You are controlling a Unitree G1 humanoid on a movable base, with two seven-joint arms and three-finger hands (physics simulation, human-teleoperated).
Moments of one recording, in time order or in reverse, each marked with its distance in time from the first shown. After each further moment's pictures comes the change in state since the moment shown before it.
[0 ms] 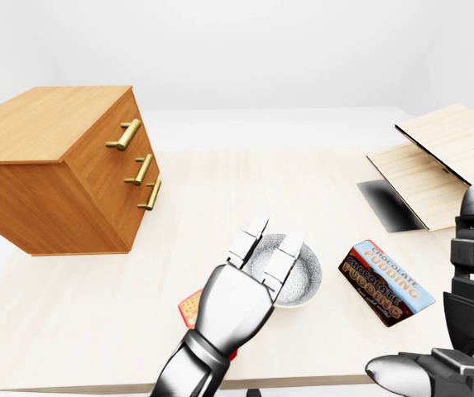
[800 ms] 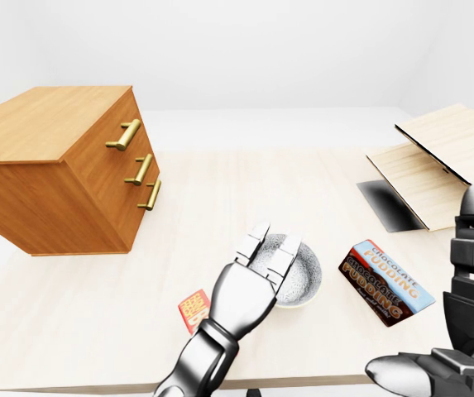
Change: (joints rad) left arm -0.051 -0.048 0.066 0.226 -0.070 0.000 0.098; right arm -0.001 0.000 0.001 0.000 0.000 0.000 0.003
